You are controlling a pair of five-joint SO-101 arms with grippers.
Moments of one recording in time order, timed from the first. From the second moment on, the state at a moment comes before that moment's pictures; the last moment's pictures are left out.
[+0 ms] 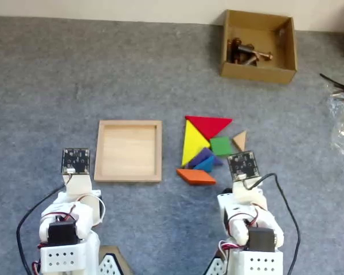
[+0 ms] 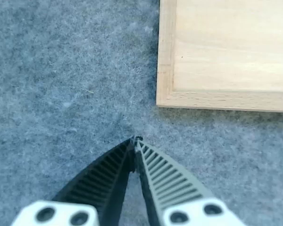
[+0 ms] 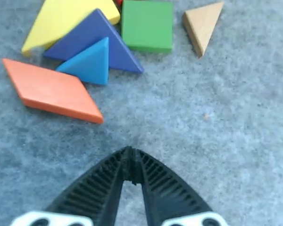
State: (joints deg) left arm -10.8 -103.1 96.0 75.4 2.0; right arm -2.1 -104.4 95.9 68.5 17.5
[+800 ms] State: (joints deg) left arm -10.8 -103.1 96.0 75.4 2.0; right arm -2.2 -104.4 95.3 74.2 22.8
